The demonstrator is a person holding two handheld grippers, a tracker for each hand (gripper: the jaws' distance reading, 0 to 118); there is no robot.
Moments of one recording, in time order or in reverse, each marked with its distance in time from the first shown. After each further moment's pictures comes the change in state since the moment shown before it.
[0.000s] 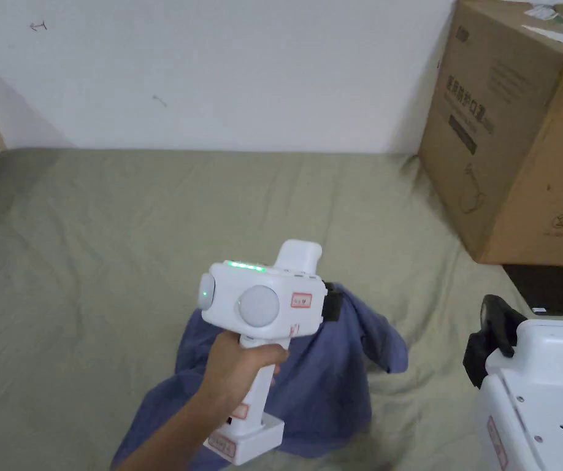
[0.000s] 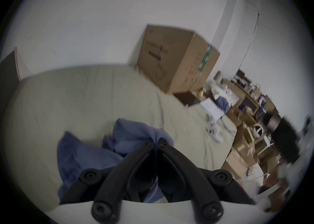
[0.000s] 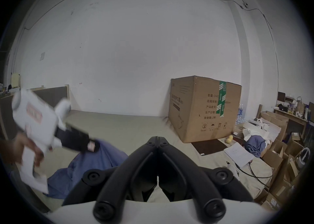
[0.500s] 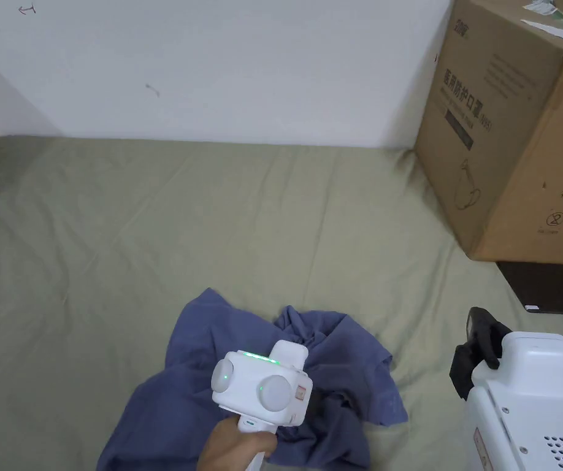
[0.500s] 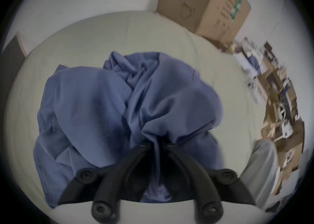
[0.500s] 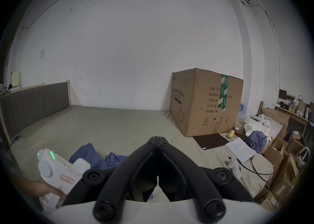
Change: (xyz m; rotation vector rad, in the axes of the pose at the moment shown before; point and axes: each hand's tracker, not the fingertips) left arm -0.028 -0.105 -0.069 -0.245 0.158 0.092; right arm -0.006 -0.012 -0.004 -0.045 0.017 0.003
